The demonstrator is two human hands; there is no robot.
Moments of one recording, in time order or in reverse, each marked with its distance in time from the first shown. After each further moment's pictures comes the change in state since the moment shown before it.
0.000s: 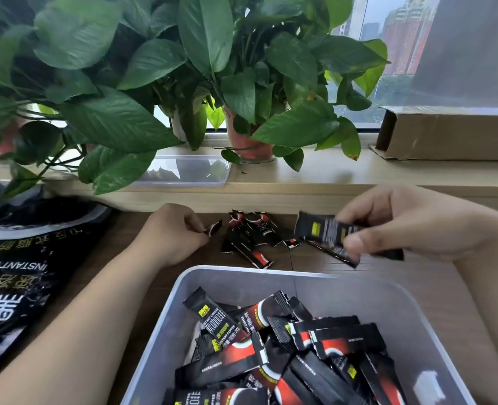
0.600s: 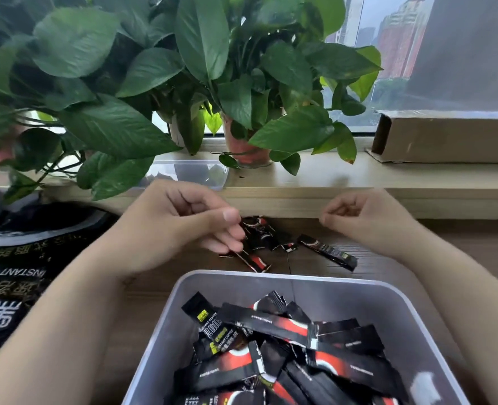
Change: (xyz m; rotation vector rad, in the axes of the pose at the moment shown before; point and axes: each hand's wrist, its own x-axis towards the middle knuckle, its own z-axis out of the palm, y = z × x) left_hand -0.052 0.050 -0.049 -0.792 -0.330 0.352; right_hand 0.040 0.052 0.003 -0.262 0.648 0.123
